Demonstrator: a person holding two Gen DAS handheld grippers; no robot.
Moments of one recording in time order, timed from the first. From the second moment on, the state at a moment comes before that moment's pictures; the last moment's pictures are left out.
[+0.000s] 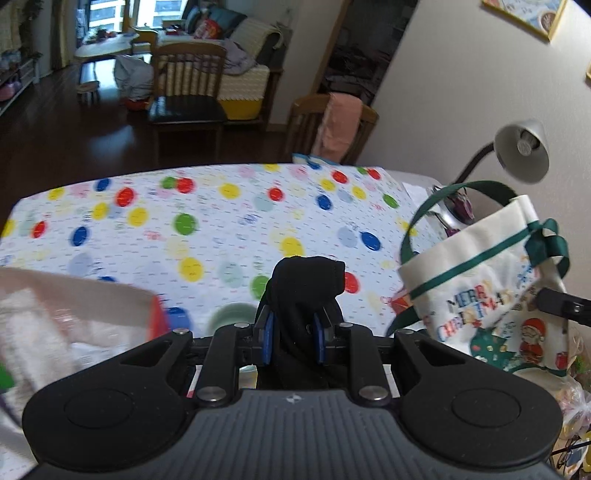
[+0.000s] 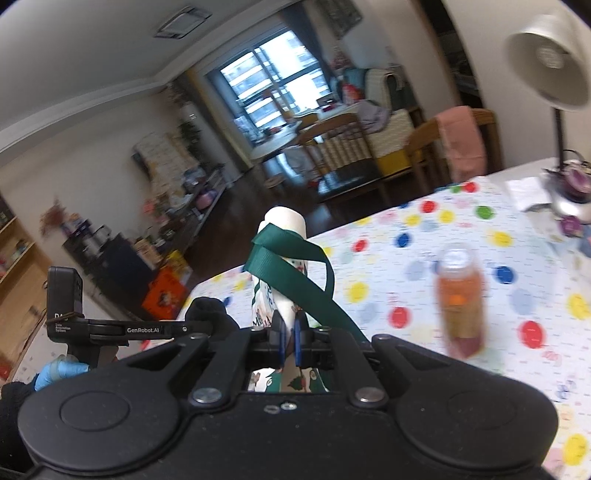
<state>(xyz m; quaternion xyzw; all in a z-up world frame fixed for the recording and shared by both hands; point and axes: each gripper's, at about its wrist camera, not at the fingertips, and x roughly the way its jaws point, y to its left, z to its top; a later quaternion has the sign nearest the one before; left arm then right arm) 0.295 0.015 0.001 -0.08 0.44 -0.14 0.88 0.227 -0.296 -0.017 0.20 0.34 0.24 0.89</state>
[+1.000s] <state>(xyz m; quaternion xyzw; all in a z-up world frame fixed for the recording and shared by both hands) 0.245 0.268 0.010 -0.07 0.44 -0.02 0.89 0.256 -0.015 -0.035 0.17 0.37 0.33 0.85</state>
